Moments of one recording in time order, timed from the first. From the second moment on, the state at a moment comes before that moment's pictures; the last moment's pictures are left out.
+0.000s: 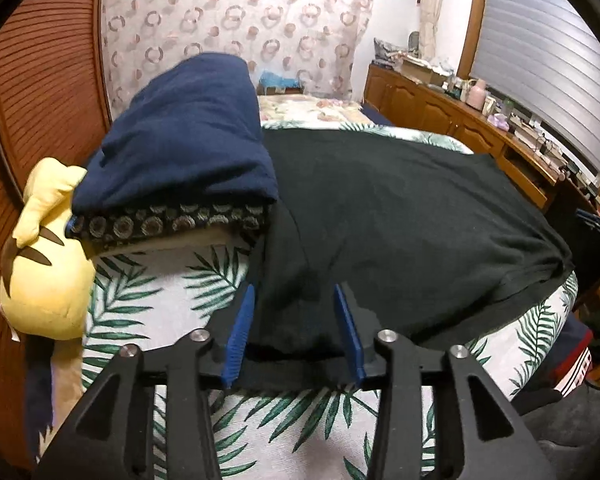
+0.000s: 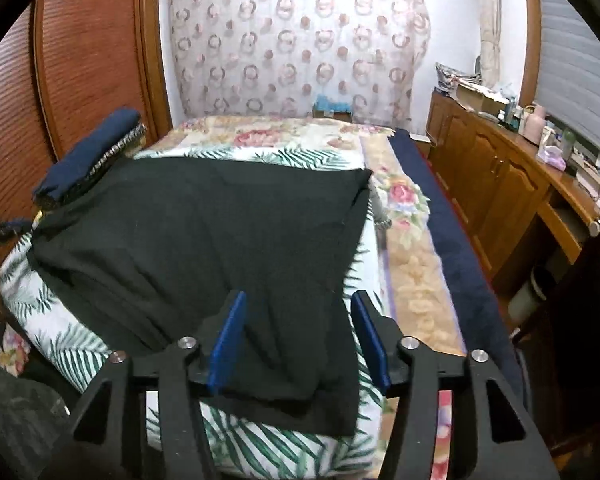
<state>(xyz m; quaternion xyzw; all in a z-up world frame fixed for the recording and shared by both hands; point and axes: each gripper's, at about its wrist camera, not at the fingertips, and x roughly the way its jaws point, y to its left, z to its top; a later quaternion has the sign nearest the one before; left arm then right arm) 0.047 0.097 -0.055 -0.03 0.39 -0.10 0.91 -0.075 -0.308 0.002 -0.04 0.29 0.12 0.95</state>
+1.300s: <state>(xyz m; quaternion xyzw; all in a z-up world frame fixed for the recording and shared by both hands) 0.052 0.123 -0.085 -0.02 0.41 -0.05 0.91 0.006 -0.233 -0.045 -0.11 0.35 0.22 0.91</state>
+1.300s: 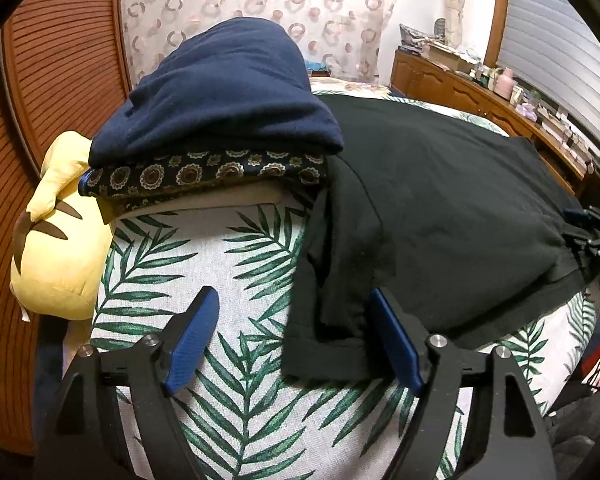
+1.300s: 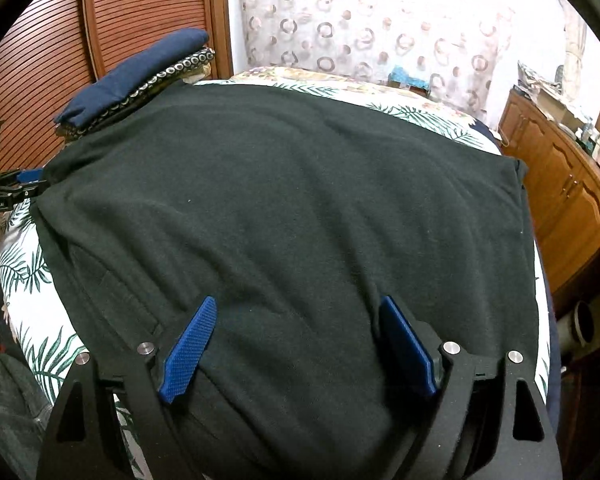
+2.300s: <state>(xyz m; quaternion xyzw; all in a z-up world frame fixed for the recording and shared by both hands) 0.071 0.029 0.006 -0.03 0.31 -0.18 0.93 0.005 -0.232 -0.046 -0.11 0.35 0.22 0.91</state>
